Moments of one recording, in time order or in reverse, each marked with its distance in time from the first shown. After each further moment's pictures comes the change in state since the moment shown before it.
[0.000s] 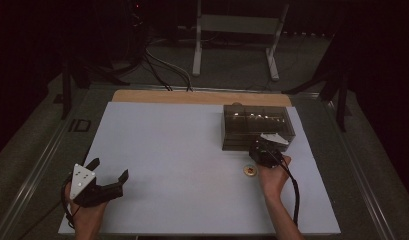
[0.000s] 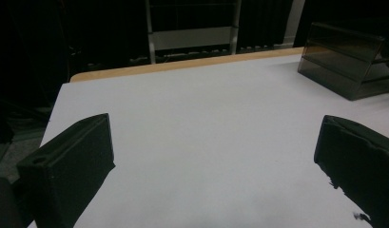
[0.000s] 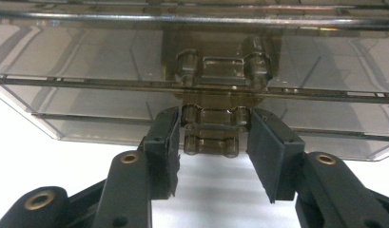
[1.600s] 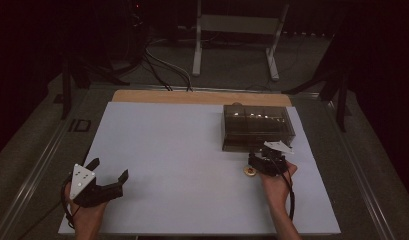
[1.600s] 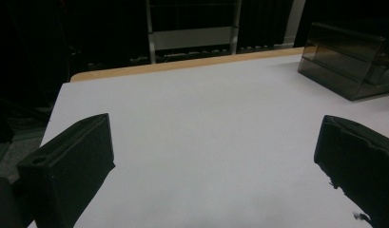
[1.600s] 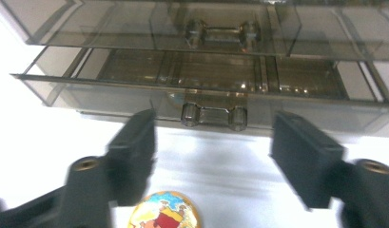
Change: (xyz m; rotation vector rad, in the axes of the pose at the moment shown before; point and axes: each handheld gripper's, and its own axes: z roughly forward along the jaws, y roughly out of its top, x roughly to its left) left arm 0.000 0.000 0.000 0.001 0.001 -0.002; right arm -0.005 -0.017 -0.024 -0.026 0.051 -0.027
